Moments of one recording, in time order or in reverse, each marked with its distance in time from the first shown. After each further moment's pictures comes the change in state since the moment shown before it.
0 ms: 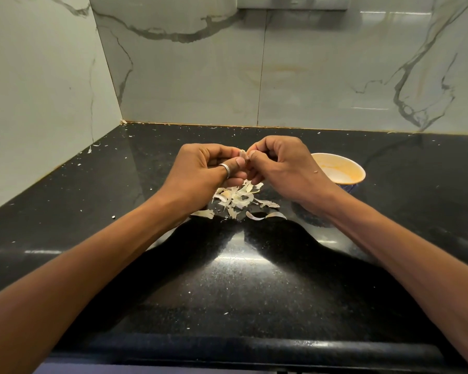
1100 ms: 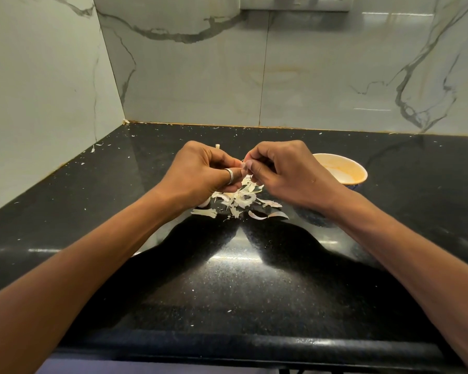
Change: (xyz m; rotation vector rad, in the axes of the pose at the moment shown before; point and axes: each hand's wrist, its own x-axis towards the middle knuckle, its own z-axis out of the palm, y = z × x) left_hand 0.005 -0.003 -0.012 0.181 -0.081 -0.012; right_hand -0.001 0.005 -0.007 -0.401 -0.066 -0.358
